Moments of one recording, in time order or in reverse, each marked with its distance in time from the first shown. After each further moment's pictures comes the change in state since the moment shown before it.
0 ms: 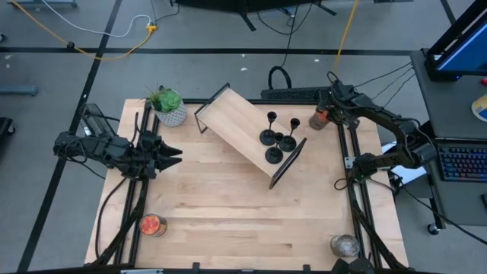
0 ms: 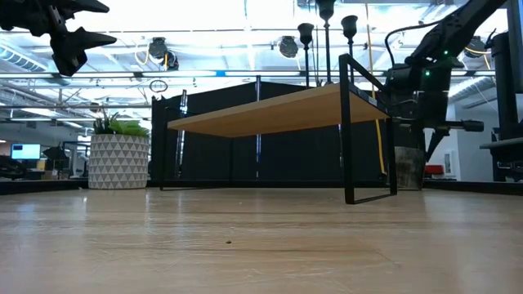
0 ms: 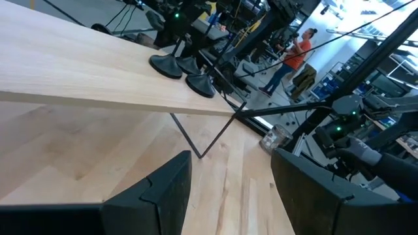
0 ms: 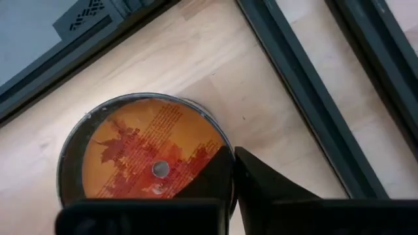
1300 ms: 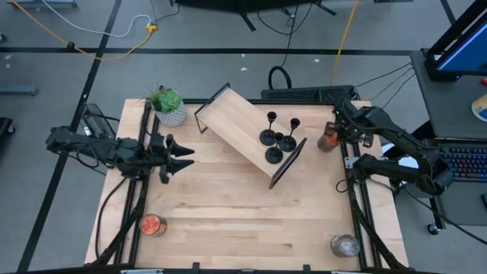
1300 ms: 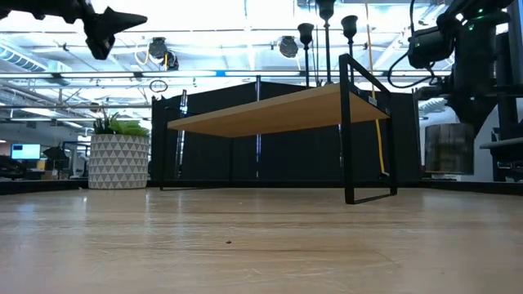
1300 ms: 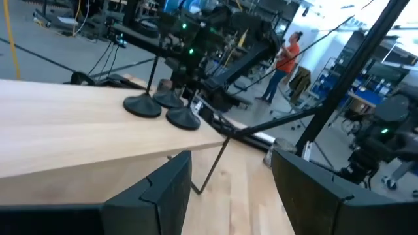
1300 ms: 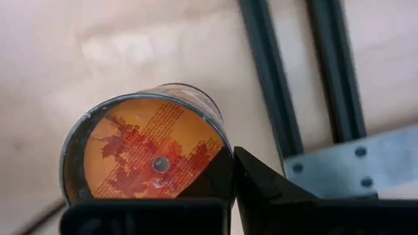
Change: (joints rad) left arm 0.000 0.277 0.000 0.382 -0.005 0.218; right arm 0.218 -0.387 -0.003 -0.498 -0.031 -0.025
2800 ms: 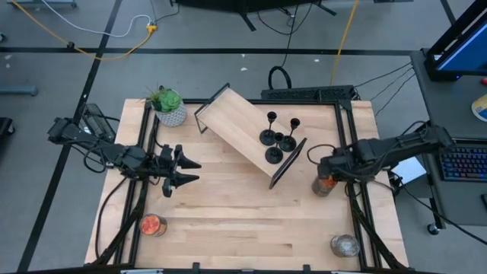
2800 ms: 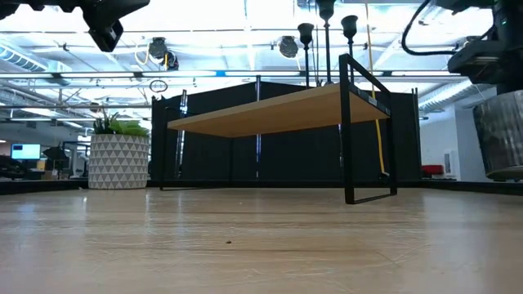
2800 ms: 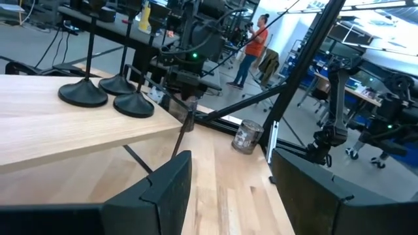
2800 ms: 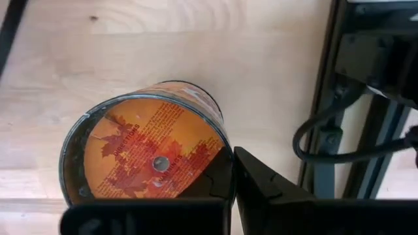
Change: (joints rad) left arm -0.124 0.155 0.000 0.163 0.022 0.023; right arm 1.087 0.007 0.002 -0.093 -0.180 0.823
